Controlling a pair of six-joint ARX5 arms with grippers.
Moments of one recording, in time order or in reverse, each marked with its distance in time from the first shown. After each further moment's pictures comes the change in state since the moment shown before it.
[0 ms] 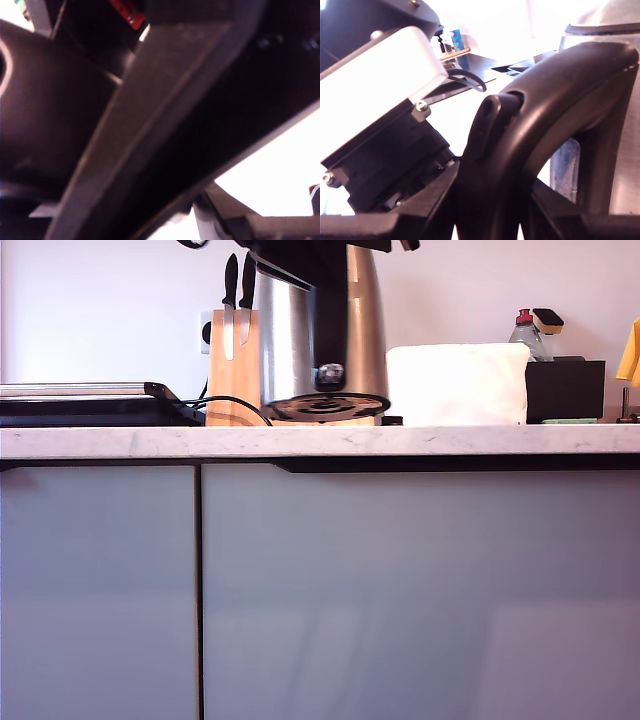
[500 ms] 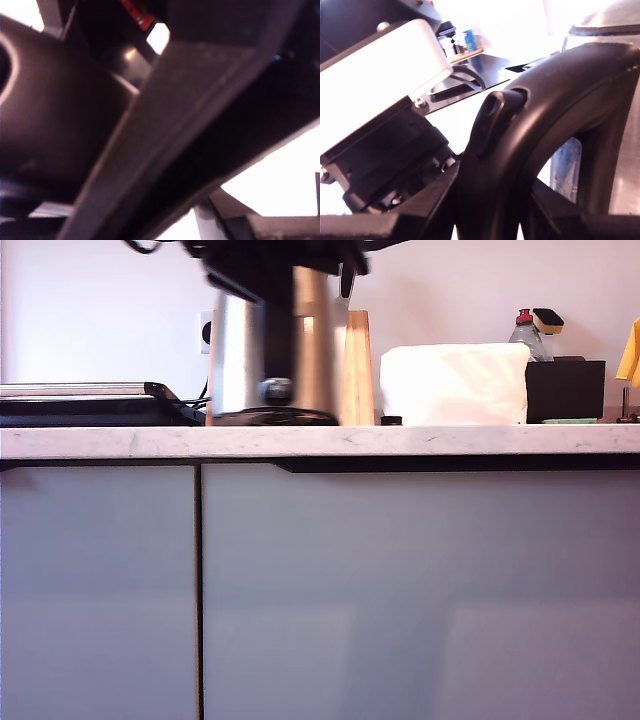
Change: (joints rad) left arm 0.138 -0.016 0.000 -0.130 0.001 0.013; right arm 0.072 0.183 0.155 0.031 0.002 0.052
